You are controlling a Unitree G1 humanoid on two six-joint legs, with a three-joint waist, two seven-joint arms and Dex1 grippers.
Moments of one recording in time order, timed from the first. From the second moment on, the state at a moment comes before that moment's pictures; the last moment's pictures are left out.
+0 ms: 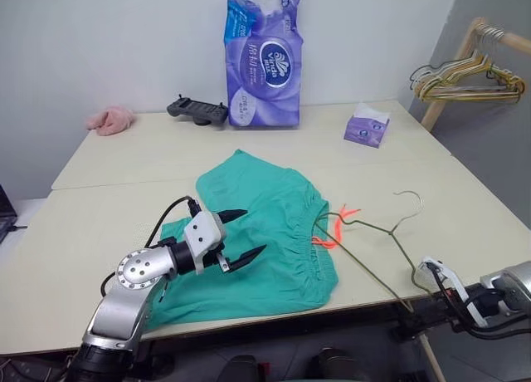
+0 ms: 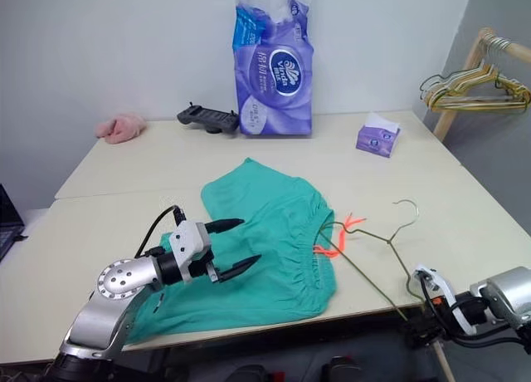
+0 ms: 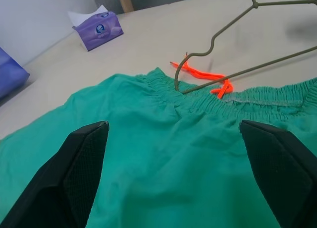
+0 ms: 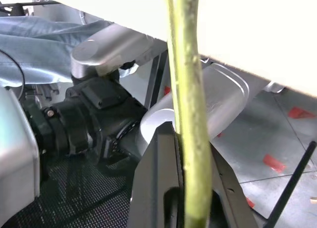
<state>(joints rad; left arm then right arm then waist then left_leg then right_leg) -0.03 0.58 -0.04 -0.25 -0.23 0.10 -0.86 -0.19 -1.03 0.24 0.05 0.53 1.28 1.28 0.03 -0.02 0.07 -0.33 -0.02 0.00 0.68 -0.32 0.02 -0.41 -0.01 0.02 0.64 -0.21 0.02</state>
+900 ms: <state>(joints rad) -0.06 0.57 -0.04 -0.19 -0.21 0.06 -0.82 -0.37 -0.83 0.33 0.23 0.53 1.33 1.22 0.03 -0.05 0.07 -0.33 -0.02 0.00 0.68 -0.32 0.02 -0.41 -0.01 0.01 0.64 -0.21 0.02</state>
